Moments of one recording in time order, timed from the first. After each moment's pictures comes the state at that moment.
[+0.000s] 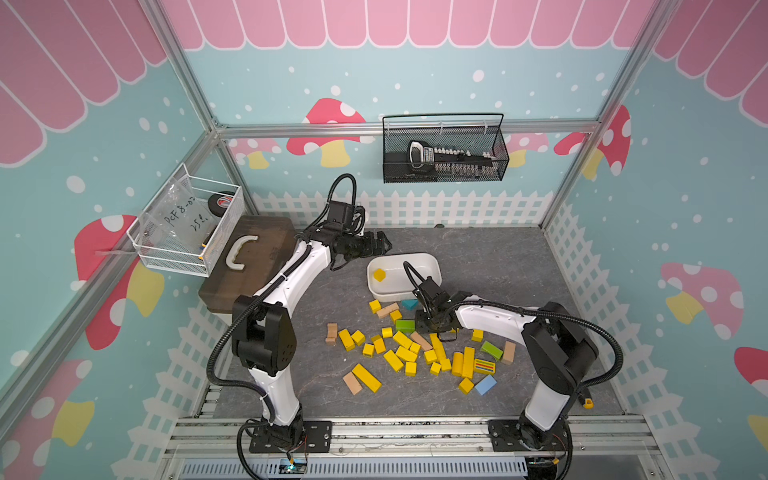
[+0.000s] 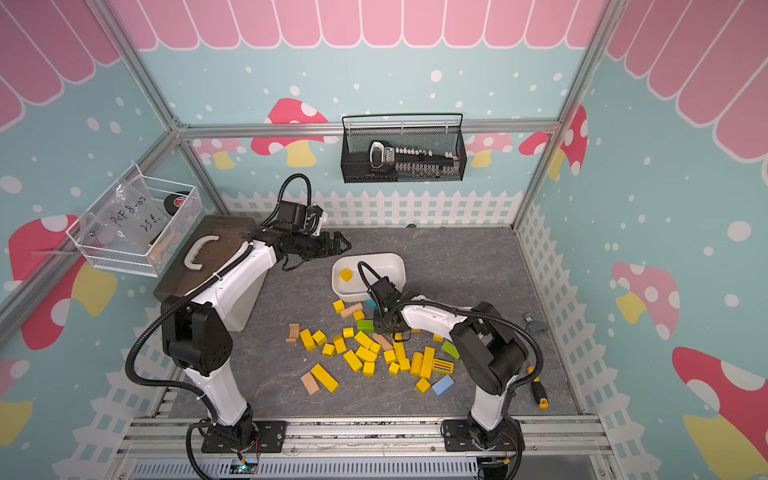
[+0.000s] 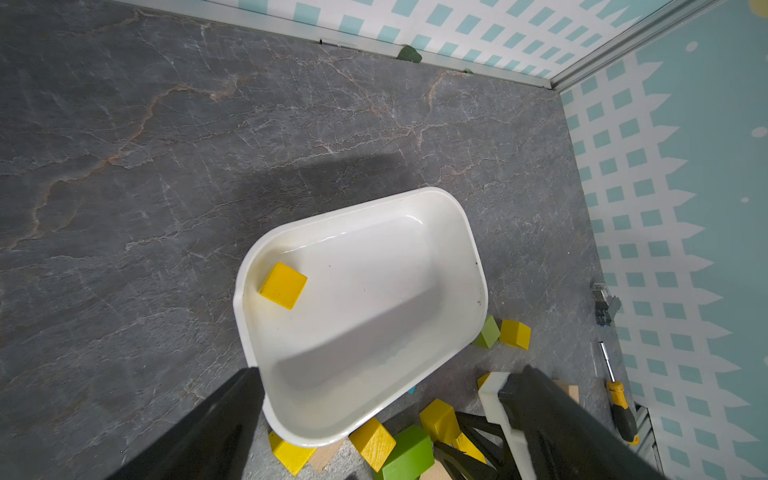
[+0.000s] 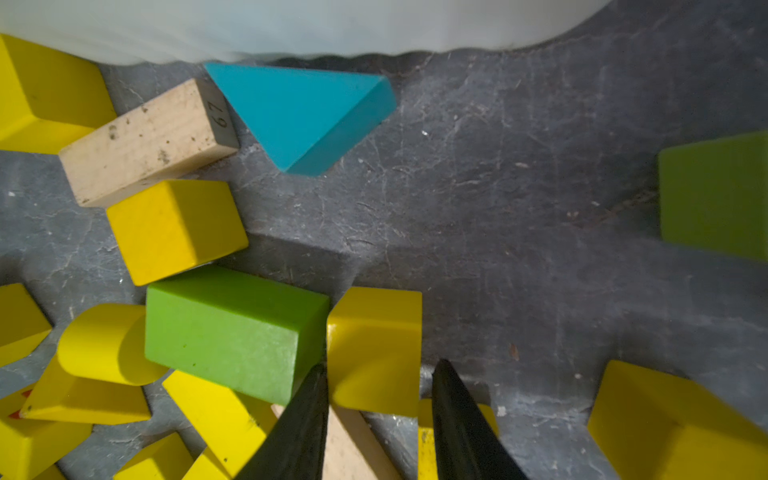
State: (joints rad) left arm -0.28 1.85 1.69 -0.67 0.40 -0.37; right arm 0.73 1.77 1.09 -0.50 0.04 0.59
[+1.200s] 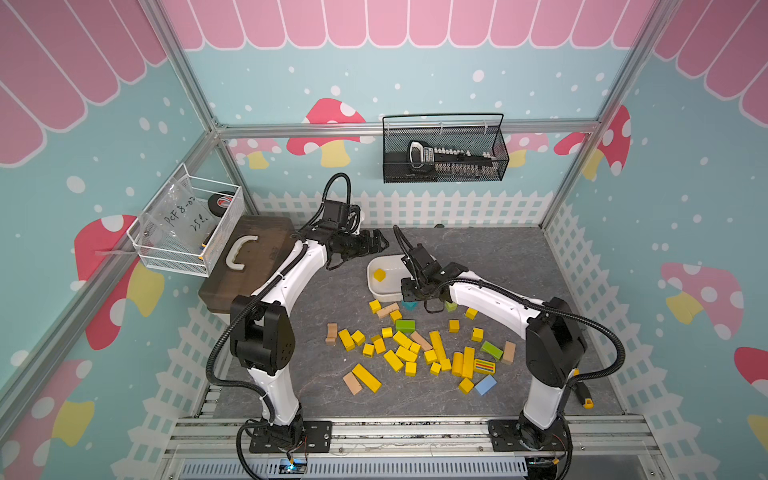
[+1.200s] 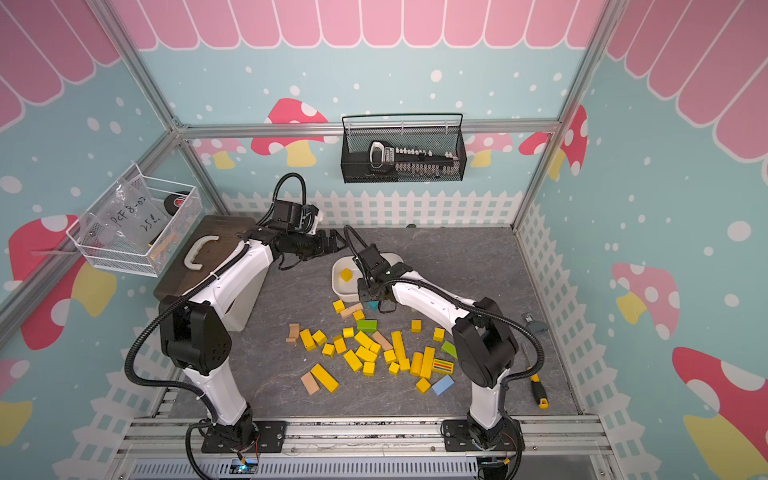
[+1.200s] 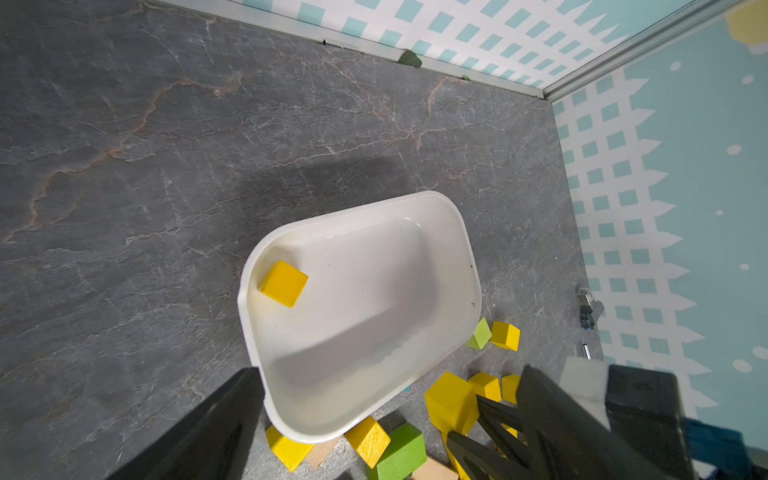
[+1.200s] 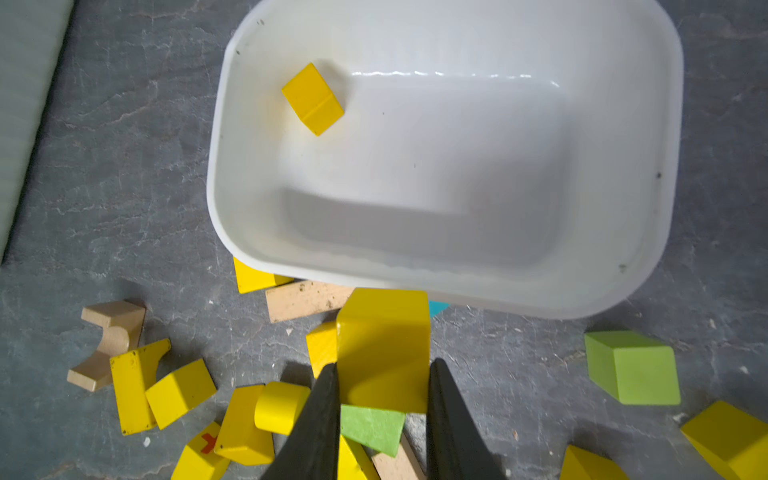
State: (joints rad) left arm -0.25 1.85 1.69 -0.67 0.45 -0.39; right arm 0.73 1.87 1.52 -0.65 0.11 0.49
